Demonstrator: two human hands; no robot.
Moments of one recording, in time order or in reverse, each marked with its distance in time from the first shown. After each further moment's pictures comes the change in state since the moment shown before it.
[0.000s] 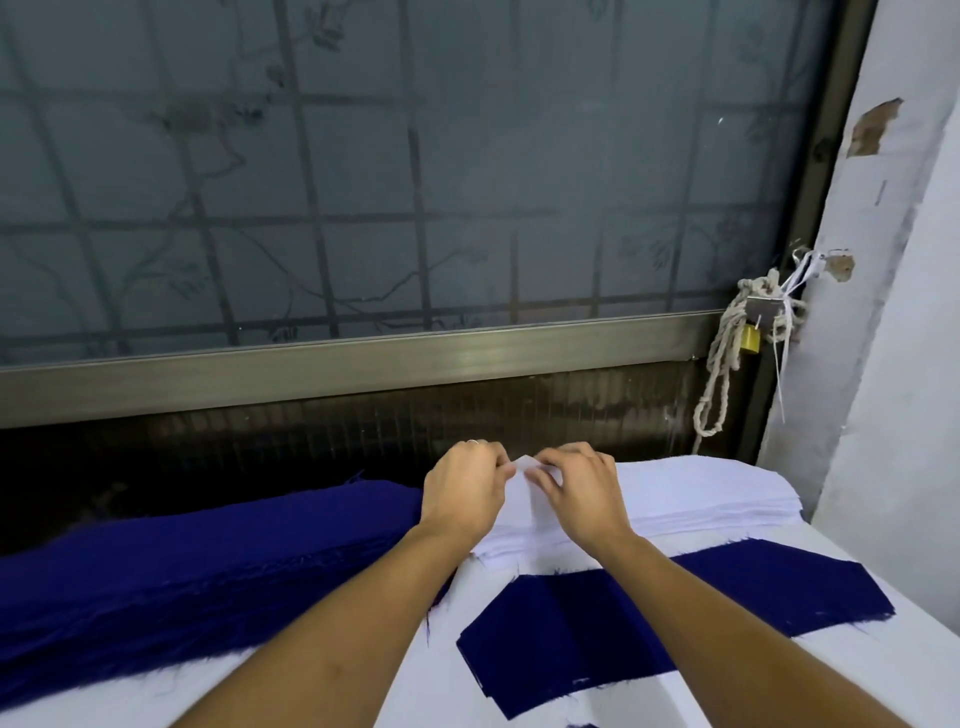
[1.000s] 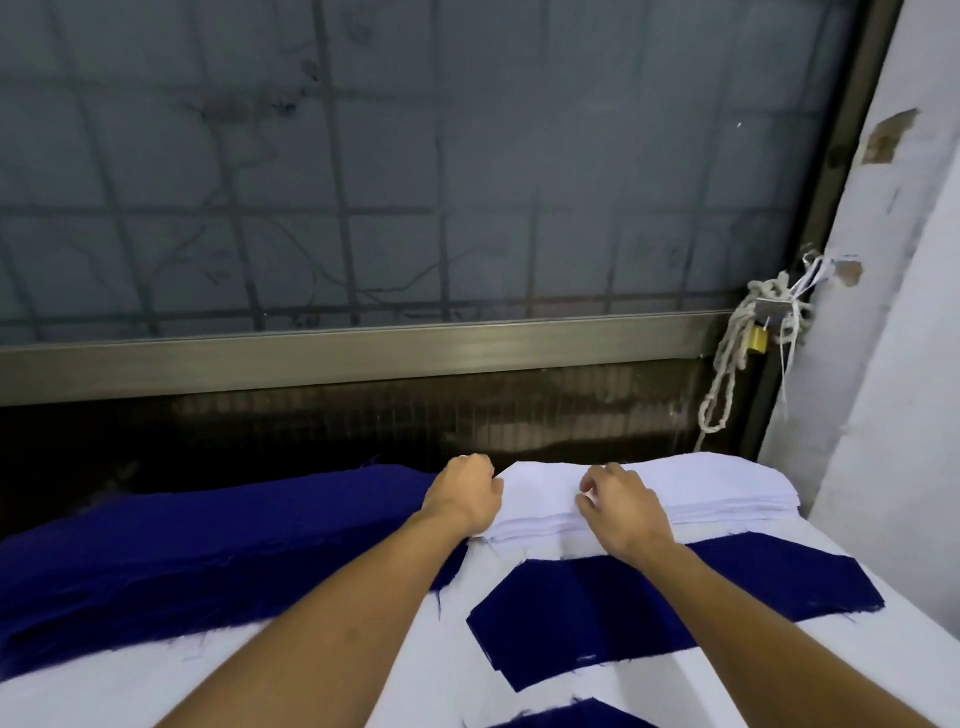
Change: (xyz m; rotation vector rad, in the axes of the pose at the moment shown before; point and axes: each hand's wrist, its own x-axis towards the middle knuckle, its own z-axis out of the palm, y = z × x) left_hand -0.007 -0.024 0.004 -0.090 -0.277 -0.182; right_hand -0.028 0.024 -0.024 -0.221 -0.188 0.099
